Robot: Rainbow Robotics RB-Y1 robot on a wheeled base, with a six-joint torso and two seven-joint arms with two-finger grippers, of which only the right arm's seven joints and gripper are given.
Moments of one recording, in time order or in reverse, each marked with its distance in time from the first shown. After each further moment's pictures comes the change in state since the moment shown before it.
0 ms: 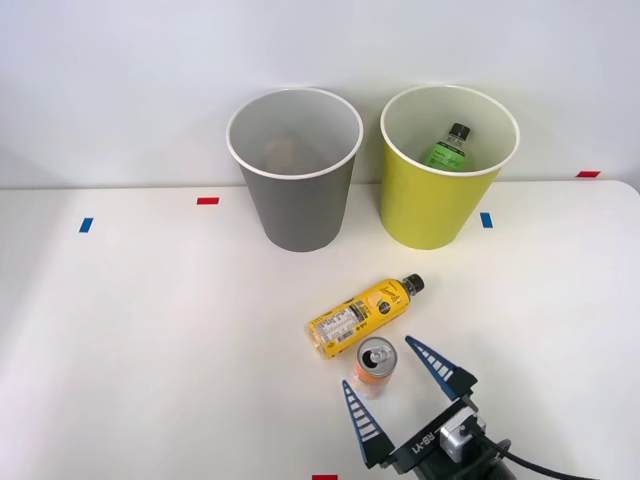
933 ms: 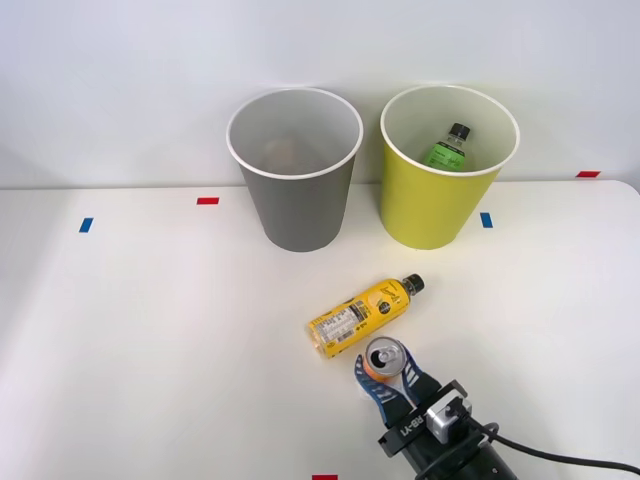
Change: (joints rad) arm -0.034 0.022 0.009 -0.001 -0.027 0.034 0.026
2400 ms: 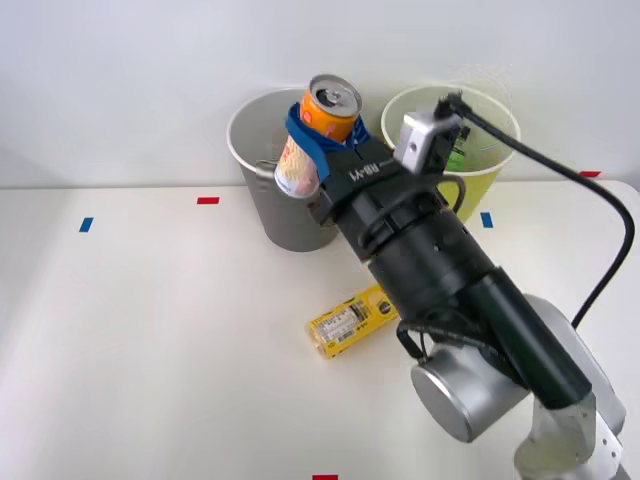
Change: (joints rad) arm -0.485 0.161 -0.078 -0.549 -0.235 0.805 -0.104
